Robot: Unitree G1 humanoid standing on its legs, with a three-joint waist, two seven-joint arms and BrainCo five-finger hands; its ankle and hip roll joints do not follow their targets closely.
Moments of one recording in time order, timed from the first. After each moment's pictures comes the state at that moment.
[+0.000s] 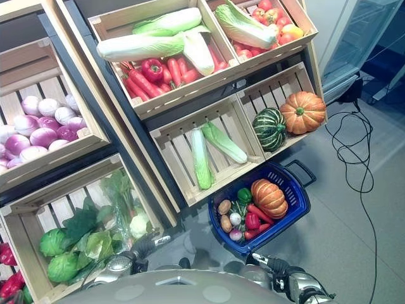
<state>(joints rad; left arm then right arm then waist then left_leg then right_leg) 0.06 0.23 -0.24 0.98 -0.15 -0.20 0.01 0.04 -0.30 0.19 1.18 0.32 0.06 0.27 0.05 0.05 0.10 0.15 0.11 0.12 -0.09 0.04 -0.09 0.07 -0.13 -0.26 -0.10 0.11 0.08</state>
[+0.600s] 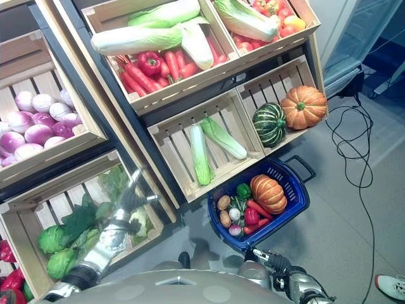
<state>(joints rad) 0.04 0.51 -0.26 0.43 0.30 -0.49 0.40 0.07 -0.30 0.19 1.16 0.34 -0.05 0.27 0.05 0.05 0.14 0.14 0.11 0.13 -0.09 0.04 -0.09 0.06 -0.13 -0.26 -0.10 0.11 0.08</state>
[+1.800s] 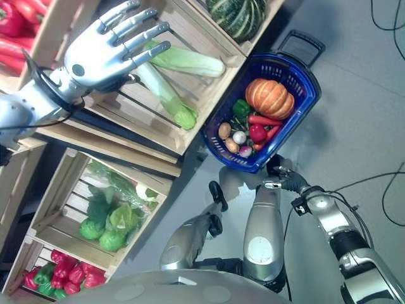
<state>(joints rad) -1.02 1.13 -0.77 0.29 1.05 -0.30 0.79 -0.19 -0.69 0.37 0.54 0.18 0.07 0.18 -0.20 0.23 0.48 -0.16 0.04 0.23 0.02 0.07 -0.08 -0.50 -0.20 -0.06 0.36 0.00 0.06</state>
